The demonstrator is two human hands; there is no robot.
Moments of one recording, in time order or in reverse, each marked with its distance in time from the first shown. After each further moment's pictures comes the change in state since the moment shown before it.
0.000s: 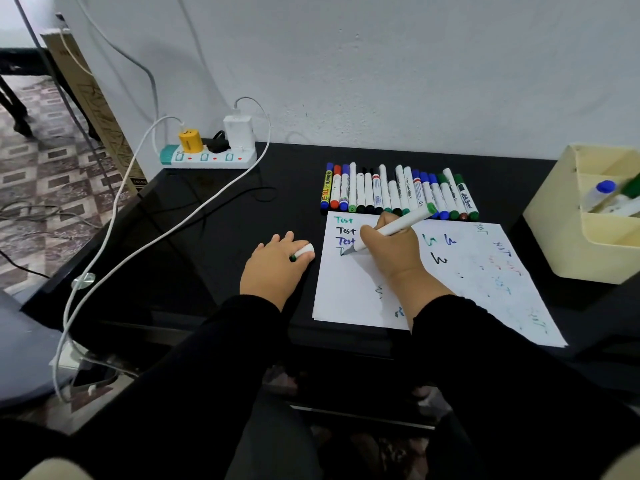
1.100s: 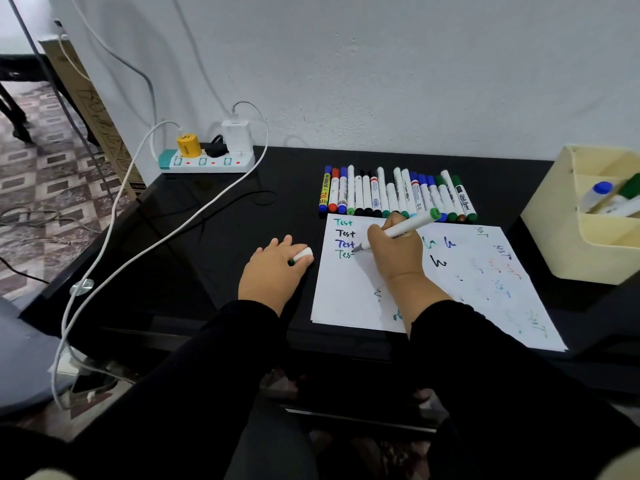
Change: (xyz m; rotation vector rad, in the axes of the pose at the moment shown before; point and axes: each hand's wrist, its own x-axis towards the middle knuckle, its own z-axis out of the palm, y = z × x) left_hand 0.000 -0.004 0.003 -0.013 0.010 0.014; right_hand 0.003 0.004 -0.001 0.021 0.124 -0.025
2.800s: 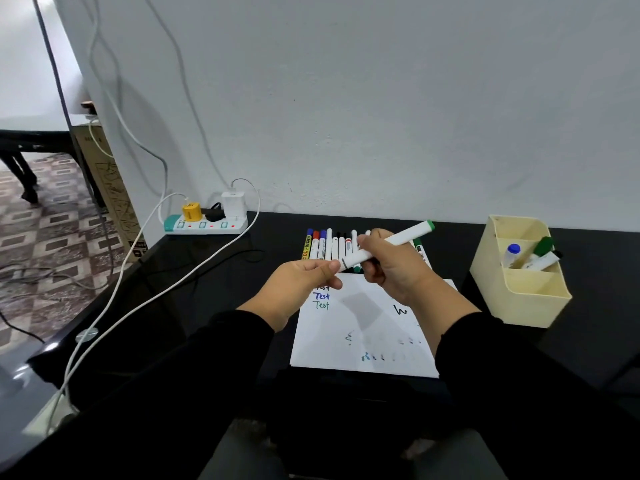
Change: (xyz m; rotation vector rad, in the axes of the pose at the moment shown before) left_hand -0.037 0.094 -0.061 -0.943 -0.212 0.111; right_hand -0.010 -0.080 -0.070 0.420 -0.420 0.006
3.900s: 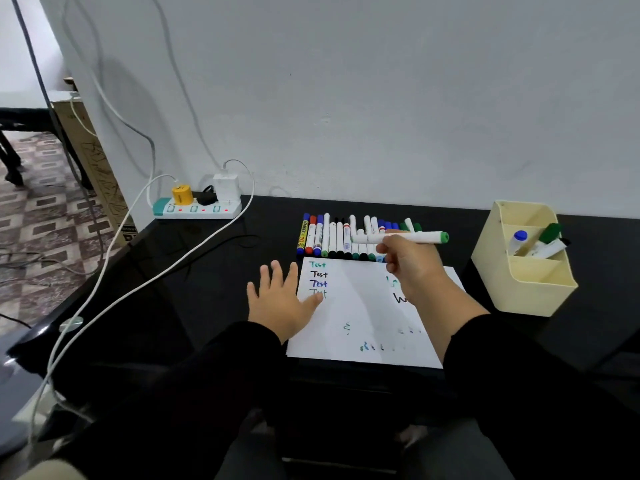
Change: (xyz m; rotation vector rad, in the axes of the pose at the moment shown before) left_hand 0.026 -0.069 -0.003 1.209 0.127 -0.259; right_hand 0.014 0.024 -0.021 0.011 0.426 0.115
